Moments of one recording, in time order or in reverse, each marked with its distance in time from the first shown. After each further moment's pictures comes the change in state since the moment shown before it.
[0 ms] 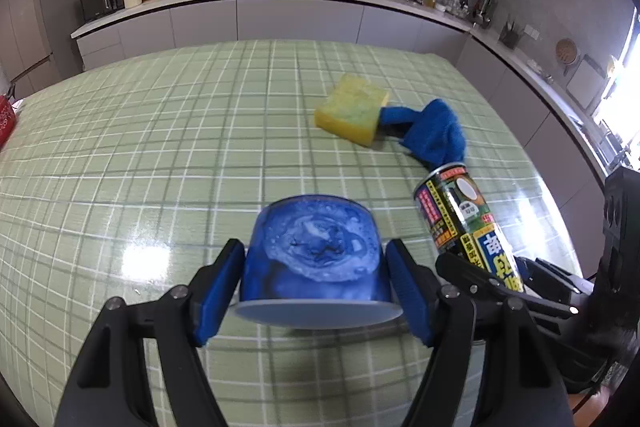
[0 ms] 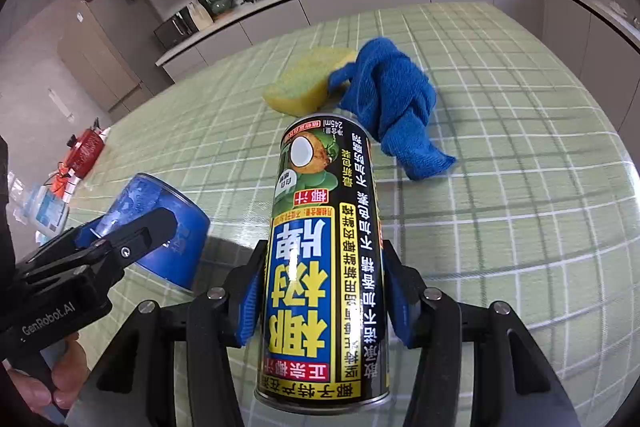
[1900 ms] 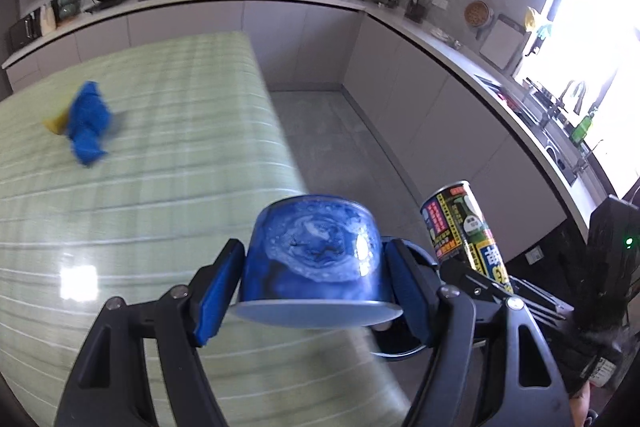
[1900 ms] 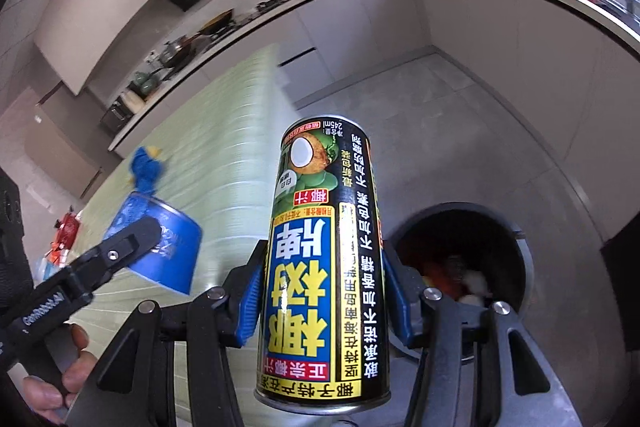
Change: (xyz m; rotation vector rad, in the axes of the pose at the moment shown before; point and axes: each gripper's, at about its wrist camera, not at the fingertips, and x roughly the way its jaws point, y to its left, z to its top) left arm -0.006 -0.374 -0.062 0.095 0.009 -0.198; right arm -0.230 -0.351 -0.097 0.288 -0.120 -0.099
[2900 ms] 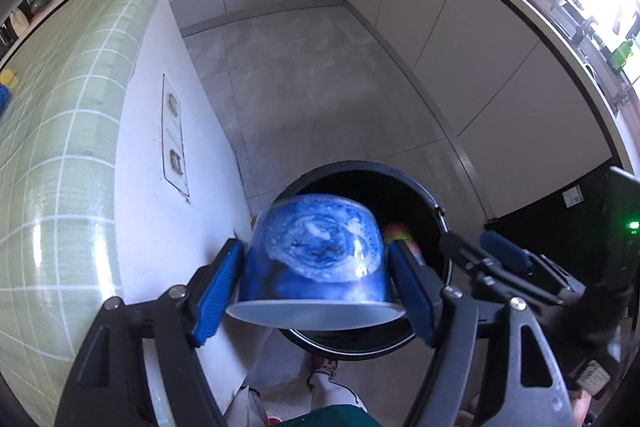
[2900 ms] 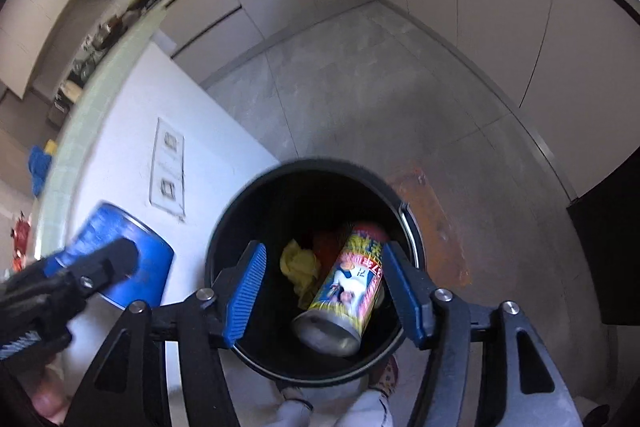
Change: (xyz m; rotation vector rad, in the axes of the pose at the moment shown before) left arm 0.133 -0.123 -0.030 0.076 0.295 0.134; right arm 0.070 -0.164 -0.008 0.090 0.145 -0.131
